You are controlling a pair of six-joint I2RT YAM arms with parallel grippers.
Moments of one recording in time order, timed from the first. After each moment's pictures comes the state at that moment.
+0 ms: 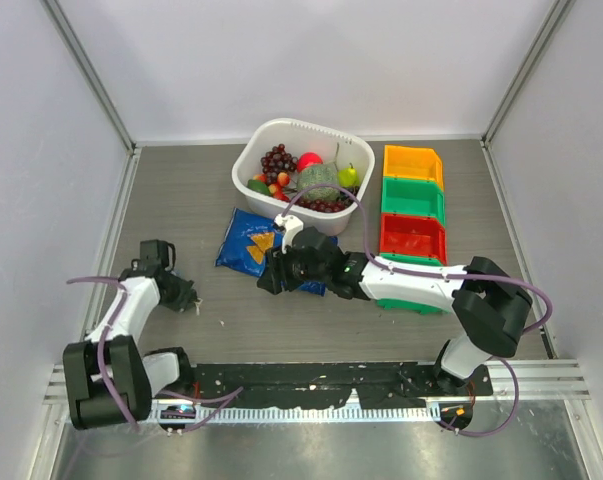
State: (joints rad) left arm 0.16 1.17 0.58 -0.67 -0.02 -1.01; right arm 1.01 1.60 0.99 0.09 -0.12 0.53
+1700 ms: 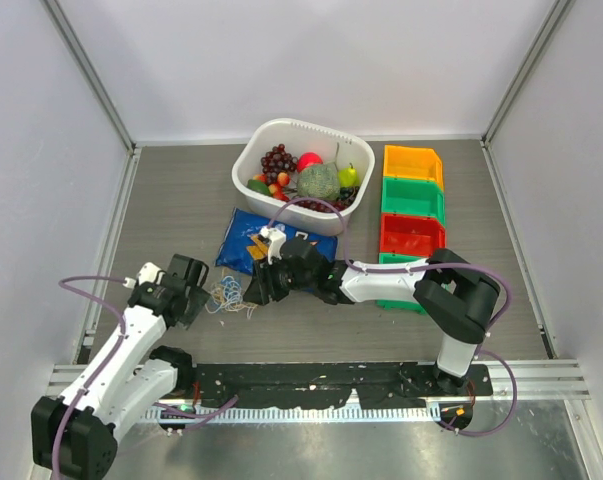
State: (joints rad) left arm -0.33 0.81 0.57 -0.97 -0.38 -1.28; right arm 1.04 1.77 0.99 0.29 -0.26 0.59
